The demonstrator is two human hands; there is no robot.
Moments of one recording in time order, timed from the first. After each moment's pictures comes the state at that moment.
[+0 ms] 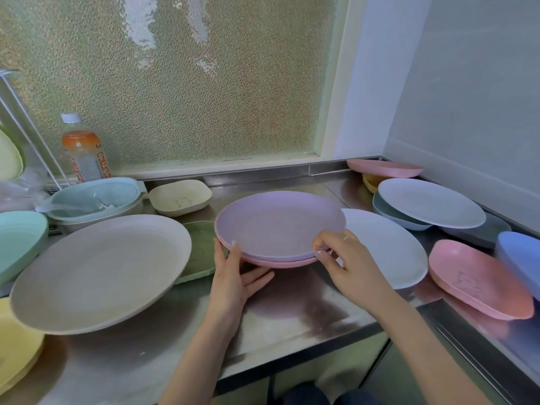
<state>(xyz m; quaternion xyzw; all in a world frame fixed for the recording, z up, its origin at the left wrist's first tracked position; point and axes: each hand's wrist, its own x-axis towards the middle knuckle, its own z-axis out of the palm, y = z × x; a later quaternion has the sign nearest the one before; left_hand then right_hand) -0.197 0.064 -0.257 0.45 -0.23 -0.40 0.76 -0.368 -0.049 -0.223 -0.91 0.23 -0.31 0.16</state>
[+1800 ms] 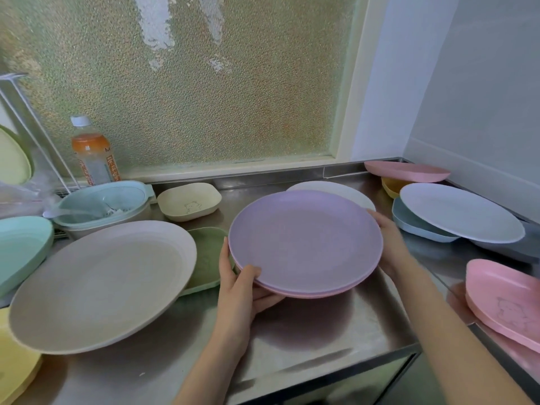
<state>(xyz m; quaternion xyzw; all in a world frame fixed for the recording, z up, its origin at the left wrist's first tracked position) -0.200 0.065 -0.251 0.48 -0.21 -0.39 0.76 -0.347 -0.143 -0.214 -0.63 0.46 -0.35 0.53</state>
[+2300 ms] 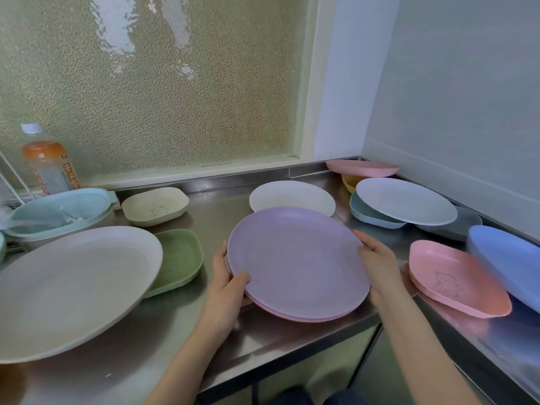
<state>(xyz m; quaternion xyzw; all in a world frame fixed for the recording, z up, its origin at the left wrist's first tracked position) -0.218 0.058 -0.258 0.57 -0.32 -0.37 0.66 -0.408 -0.094 -0.228 -0.49 0.55 -0.41 0.54</state>
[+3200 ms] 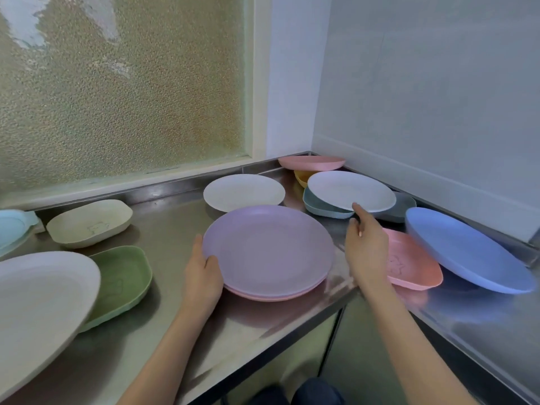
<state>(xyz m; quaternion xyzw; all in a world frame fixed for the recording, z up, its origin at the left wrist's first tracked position) -0.222 0.000 -0.253 0.68 -0.41 -0.22 0.57 -0.449 -0.108 -0.221 -0.61 0.57 -0.52 0.20</state>
